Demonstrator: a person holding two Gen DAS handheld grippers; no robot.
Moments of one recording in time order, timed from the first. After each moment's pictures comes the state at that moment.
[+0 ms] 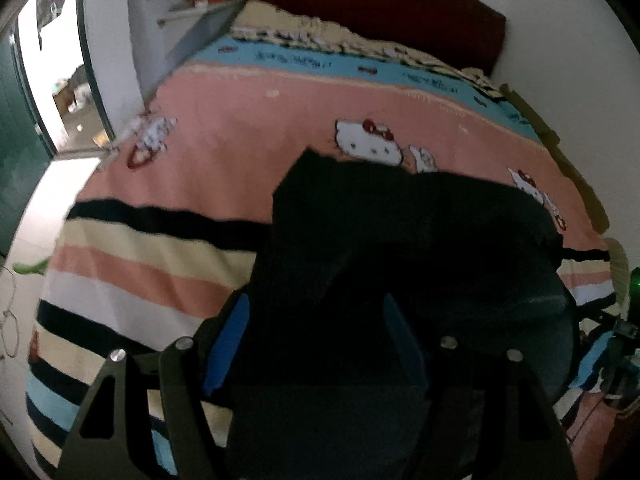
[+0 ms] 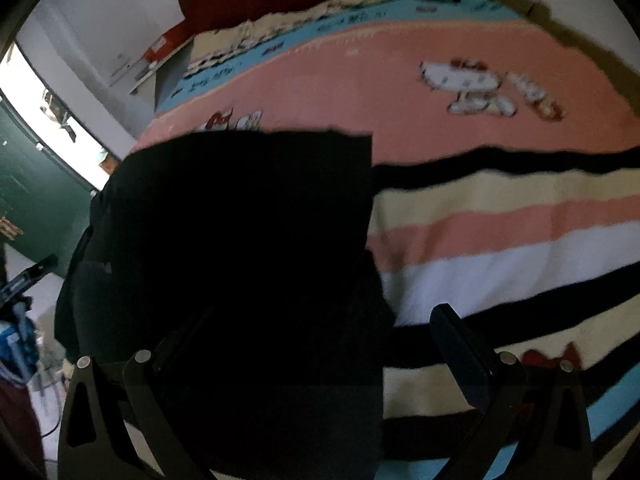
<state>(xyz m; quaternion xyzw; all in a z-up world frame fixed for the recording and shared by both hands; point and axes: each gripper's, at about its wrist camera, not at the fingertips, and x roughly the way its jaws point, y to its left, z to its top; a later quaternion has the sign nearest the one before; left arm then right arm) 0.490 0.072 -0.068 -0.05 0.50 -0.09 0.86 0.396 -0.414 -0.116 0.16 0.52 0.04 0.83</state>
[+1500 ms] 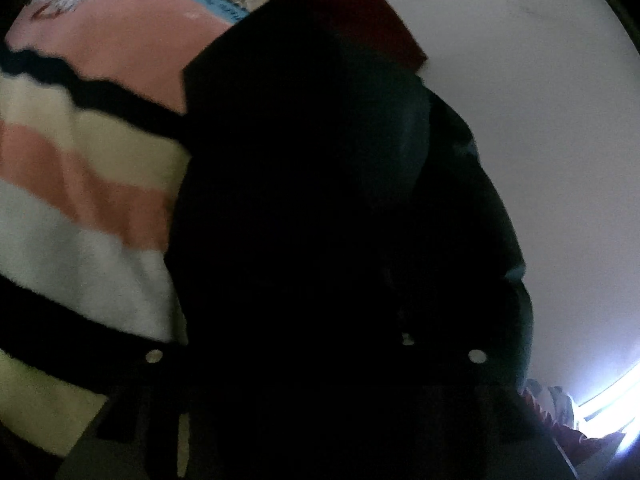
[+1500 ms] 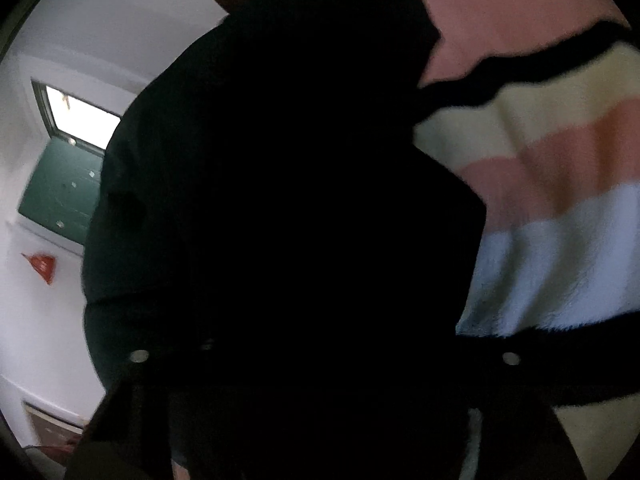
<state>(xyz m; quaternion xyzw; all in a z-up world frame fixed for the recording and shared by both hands) 0.445 0.067 -0.157 -0.27 0.46 -0.32 0.79 0.428 -0.365 -0.207 0.31 0.50 0.22 0.78</state>
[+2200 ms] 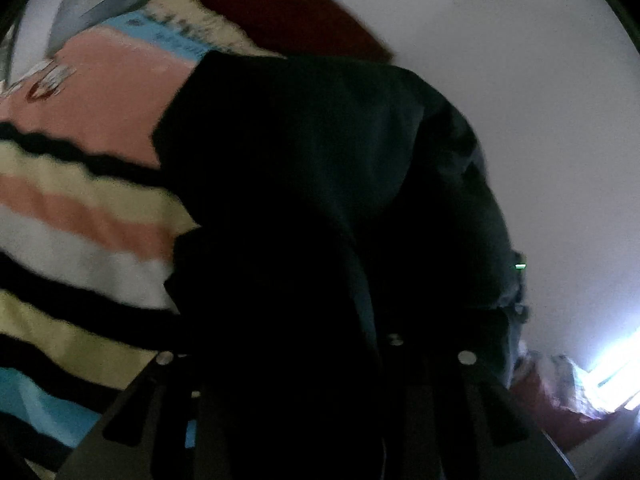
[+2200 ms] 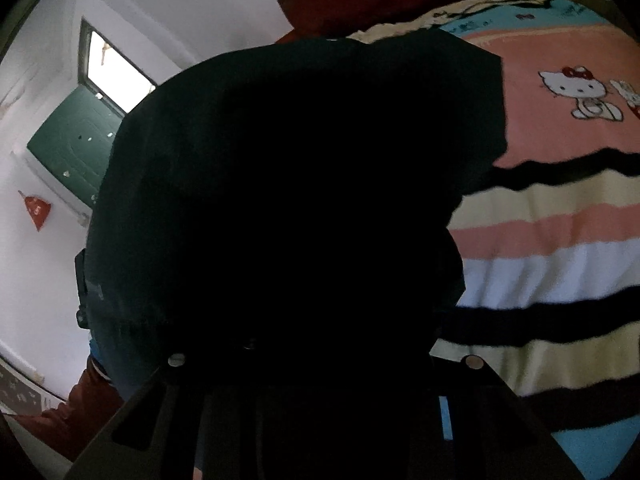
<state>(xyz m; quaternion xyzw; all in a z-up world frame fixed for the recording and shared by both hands) 0.412 0.096 -0.085 -0.21 0.44 -0.32 0.81 0.357 -0.325 -0.091 0.23 0.45 0.23 0.83</state>
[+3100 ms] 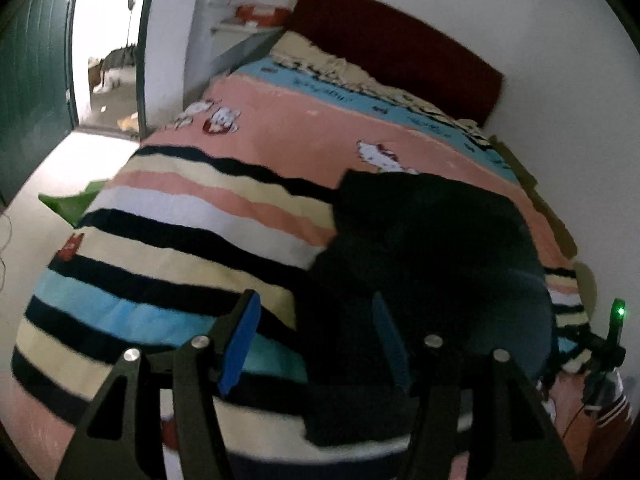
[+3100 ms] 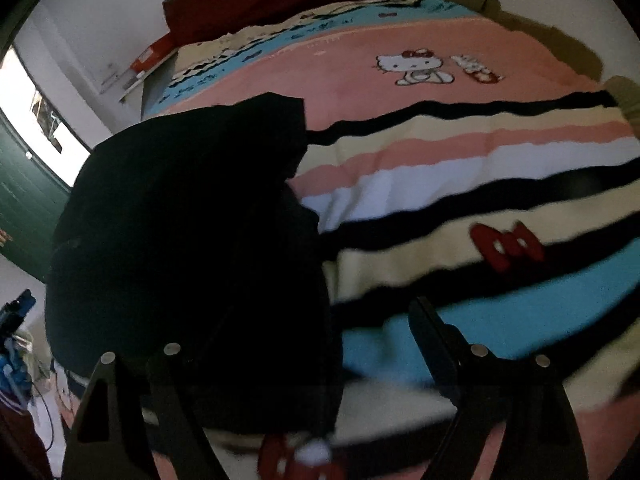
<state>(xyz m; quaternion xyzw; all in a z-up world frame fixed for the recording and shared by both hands) 0.304 0.185 -0.031 -0.12 0.42 -0.08 0.90 0.275 -0.397 -0.104 0.16 0.50 -0.01 0.85</state>
